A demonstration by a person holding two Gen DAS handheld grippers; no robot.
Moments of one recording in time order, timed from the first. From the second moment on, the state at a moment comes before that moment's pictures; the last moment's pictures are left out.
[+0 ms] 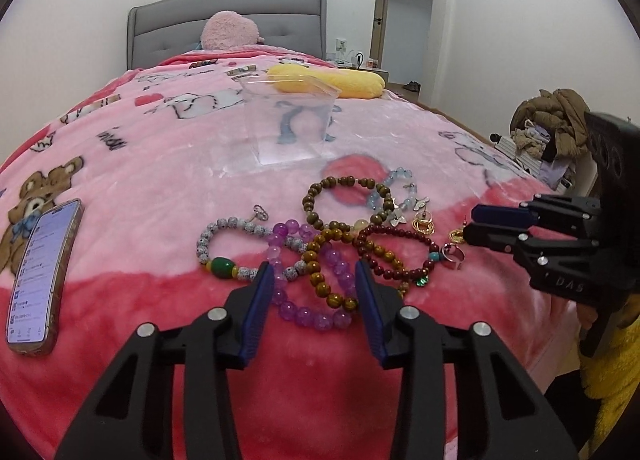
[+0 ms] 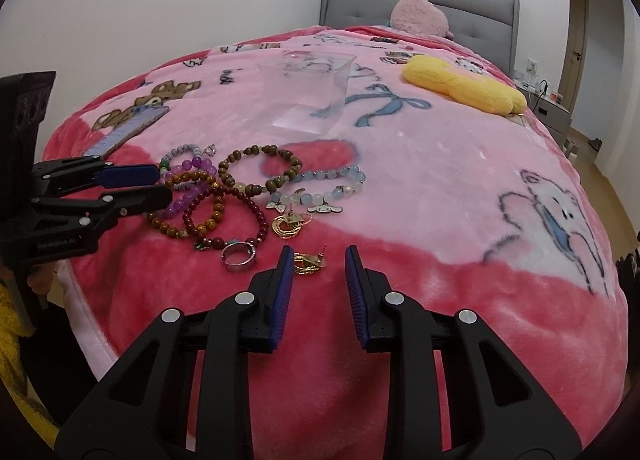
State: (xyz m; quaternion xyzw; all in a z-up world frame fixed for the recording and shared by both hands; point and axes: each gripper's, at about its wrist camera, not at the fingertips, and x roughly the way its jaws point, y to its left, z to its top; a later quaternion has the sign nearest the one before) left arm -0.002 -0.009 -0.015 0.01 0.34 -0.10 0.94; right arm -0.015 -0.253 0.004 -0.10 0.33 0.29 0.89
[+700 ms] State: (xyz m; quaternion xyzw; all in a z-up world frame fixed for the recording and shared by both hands) left arm 0.000 -0.018 -0.017 0.02 0.35 -0.12 0.93; right arm -0.015 -0.252 0.003 -0.10 0.33 0.29 0.89
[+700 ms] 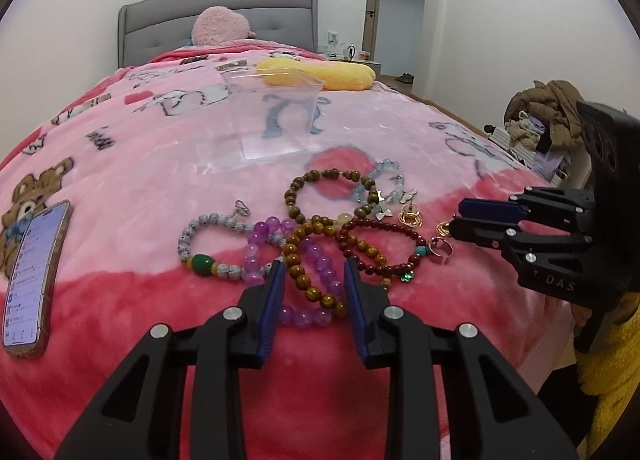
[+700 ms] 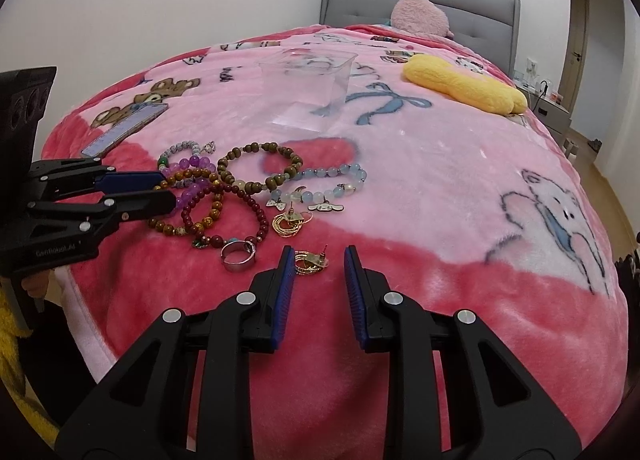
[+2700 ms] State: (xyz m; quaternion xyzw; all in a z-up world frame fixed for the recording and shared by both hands) left arm 0.064 -0.004 0.105 -0.06 0.22 -0.16 0.96; right arm 0.038 -0.221 0.108 -0.06 0.24 0.33 0.91
